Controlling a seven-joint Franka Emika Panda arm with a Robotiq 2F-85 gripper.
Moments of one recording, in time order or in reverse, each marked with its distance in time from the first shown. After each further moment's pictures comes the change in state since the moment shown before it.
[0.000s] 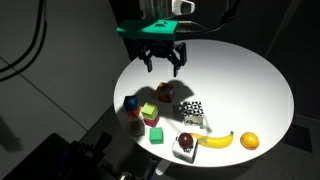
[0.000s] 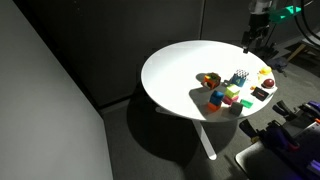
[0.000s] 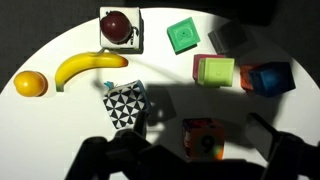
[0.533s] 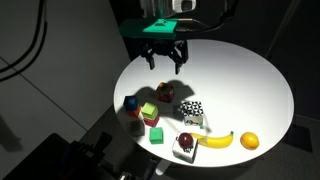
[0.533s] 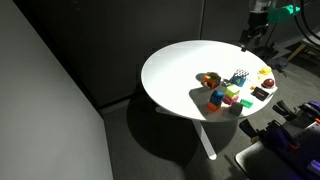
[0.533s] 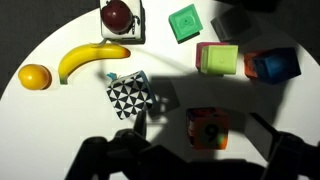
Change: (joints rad) arm 0.000 0.000 0.000 0.000 -0.001 0.043 0.029
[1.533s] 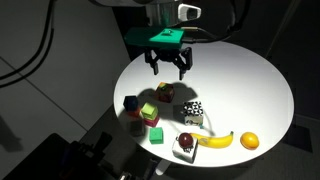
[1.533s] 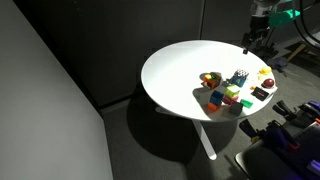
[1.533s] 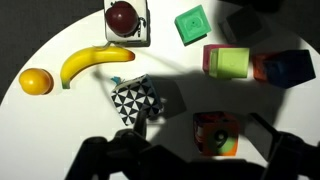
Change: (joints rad) arm -0.028 0.029 0.000 -0.011 0.001 0.036 -0.021
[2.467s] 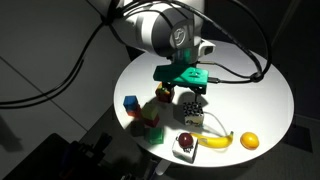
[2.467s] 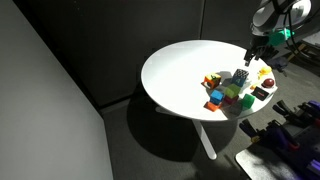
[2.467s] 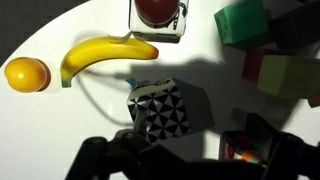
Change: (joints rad) arm -0.110 0.207 0.017 0.015 0.006 0.221 -0.186
